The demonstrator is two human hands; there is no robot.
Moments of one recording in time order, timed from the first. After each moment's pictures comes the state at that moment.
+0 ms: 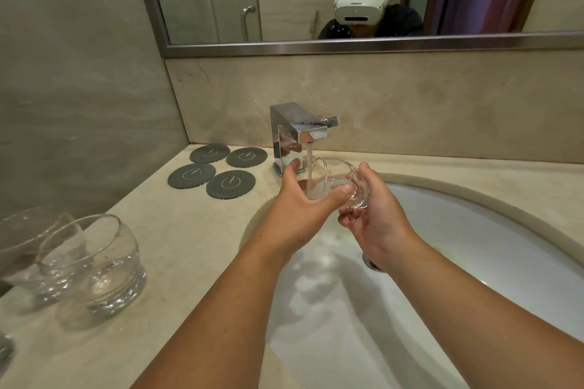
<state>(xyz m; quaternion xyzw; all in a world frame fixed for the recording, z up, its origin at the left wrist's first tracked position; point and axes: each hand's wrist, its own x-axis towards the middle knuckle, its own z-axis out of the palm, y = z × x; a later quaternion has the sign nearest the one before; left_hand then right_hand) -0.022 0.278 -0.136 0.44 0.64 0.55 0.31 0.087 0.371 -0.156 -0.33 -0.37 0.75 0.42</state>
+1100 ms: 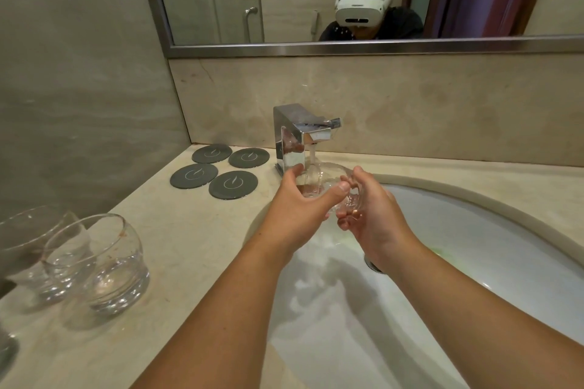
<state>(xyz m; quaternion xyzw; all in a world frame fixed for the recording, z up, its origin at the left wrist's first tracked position) -0.024 0.279 -0.135 0.40 0.62 0.59 0.33 0.087 0.361 -0.149 -0.32 -0.44 0.72 0.43</state>
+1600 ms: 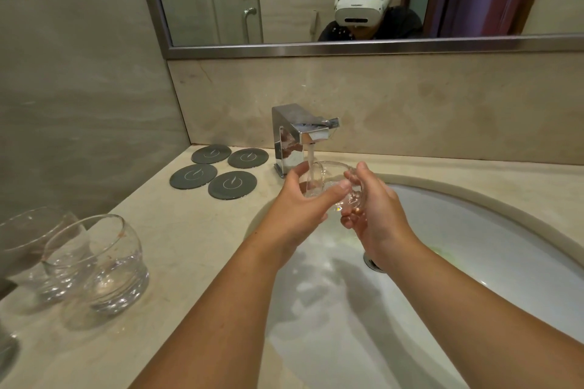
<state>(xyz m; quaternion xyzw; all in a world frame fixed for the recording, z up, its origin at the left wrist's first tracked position) -0.024 0.280 -0.135 0.41 0.59 0.58 0.38 0.090 0.361 -0.148 -0.34 -0.43 0.70 0.46</state>
